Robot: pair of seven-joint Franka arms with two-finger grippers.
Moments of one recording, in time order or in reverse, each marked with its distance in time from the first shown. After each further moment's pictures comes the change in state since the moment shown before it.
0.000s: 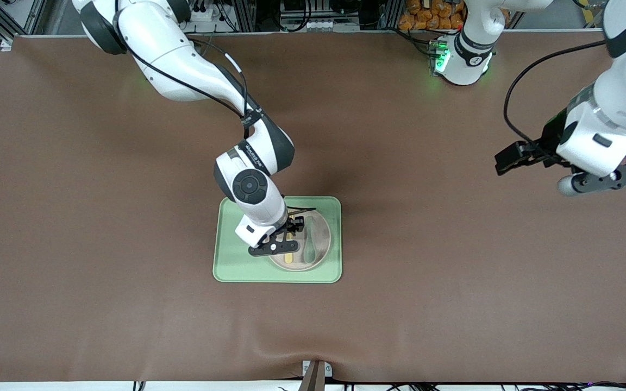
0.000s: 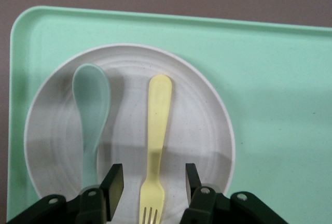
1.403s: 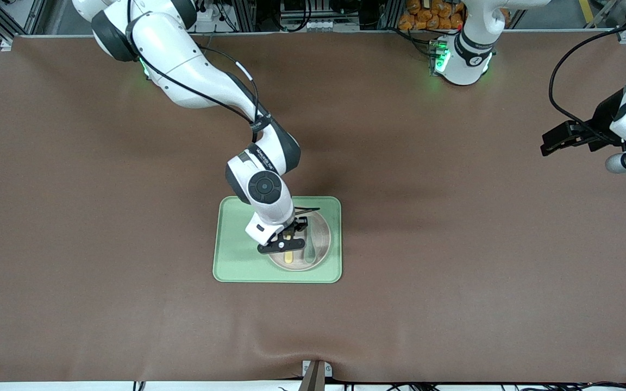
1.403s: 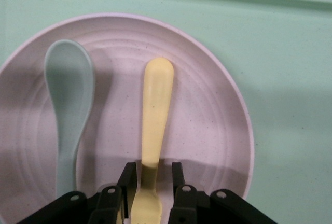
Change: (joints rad) left arm 0.130 -0.153 -0.008 -0.236 0.048 0.046 0.221; right arm 0.020 0.051 -0.003 0.000 -0.052 0.029 0.032
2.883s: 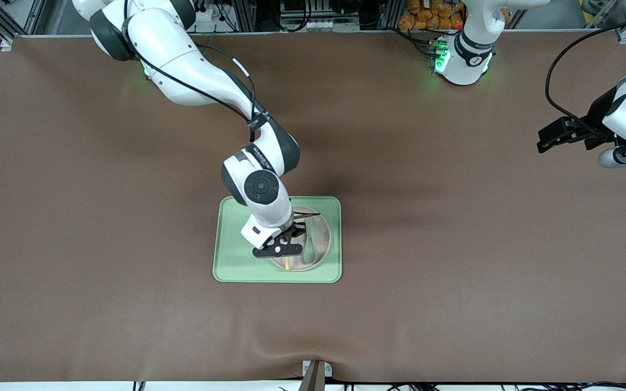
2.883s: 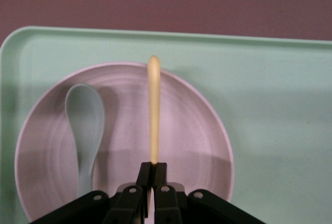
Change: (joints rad) left arm 0.000 -0.035 -0.005 -0.058 0.000 0.033 0.016; right arm -0.014 -0.009 -0.011 0.077 -0.002 -0.052 0.044
